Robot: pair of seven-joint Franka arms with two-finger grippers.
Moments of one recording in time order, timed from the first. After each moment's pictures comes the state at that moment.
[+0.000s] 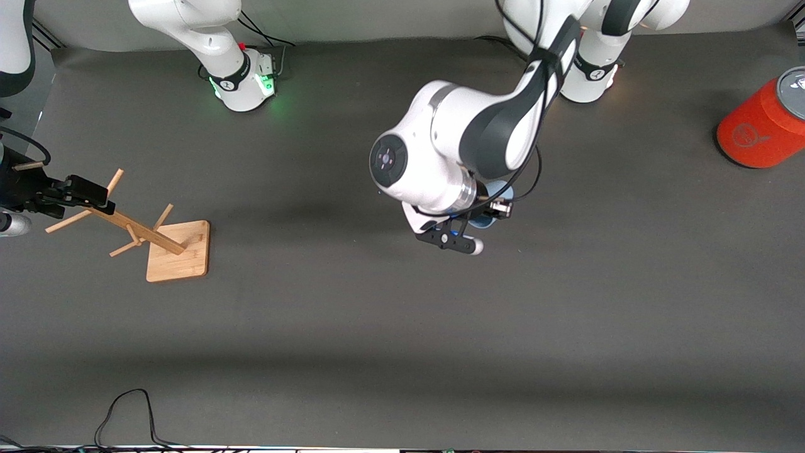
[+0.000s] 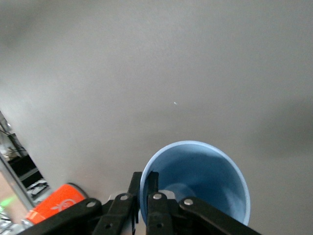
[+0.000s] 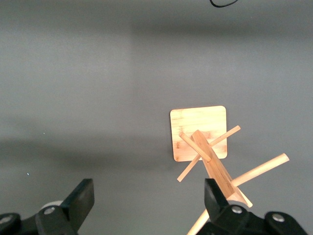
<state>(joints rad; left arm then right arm) -0.83 0.76 0.18 -0.88 0.24 1.24 -0.35 0.04 0.08 -0.10 -1.56 0.04 1.62 -0.08</state>
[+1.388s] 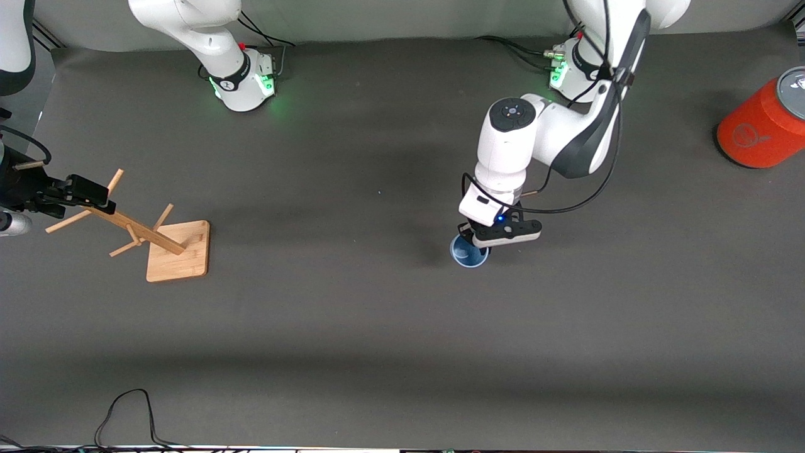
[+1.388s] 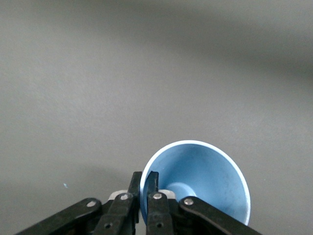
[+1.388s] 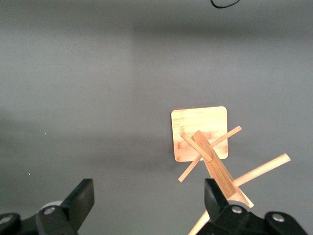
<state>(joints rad) -0.77 0.33 0.18 -2.02 0.20 2.63 -0.96 0.04 0.08 -0.10 -1.56 0.04 1.62 -0.08</state>
